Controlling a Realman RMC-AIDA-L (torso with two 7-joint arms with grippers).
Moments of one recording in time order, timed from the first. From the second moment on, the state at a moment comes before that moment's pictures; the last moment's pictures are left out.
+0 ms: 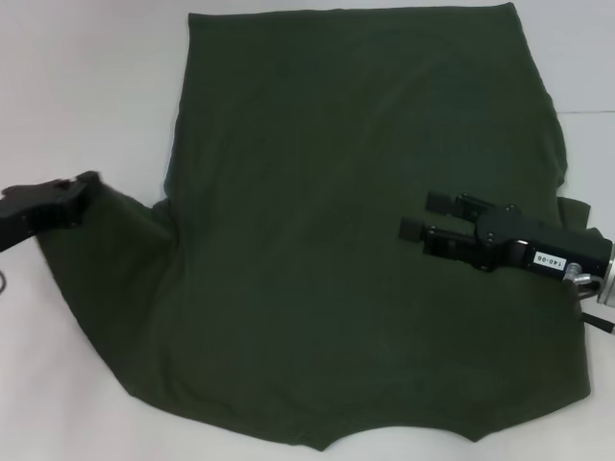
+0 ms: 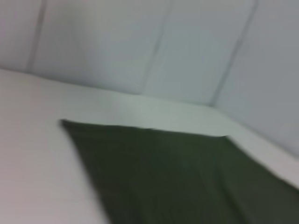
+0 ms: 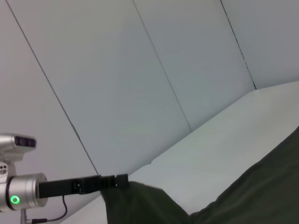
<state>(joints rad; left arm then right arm) -0.43 -2.11 0.60 0.75 1.83 1.17 -1.58 0.53 2.09 -0.60 -0.48 -1.83 -1.49 1.40</state>
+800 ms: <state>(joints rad) -0.58 -2.17 0.63 0.39 1.61 1.36 -1.45 0.51 2.09 -0.59 -0.48 -1.83 -1.49 1.39</state>
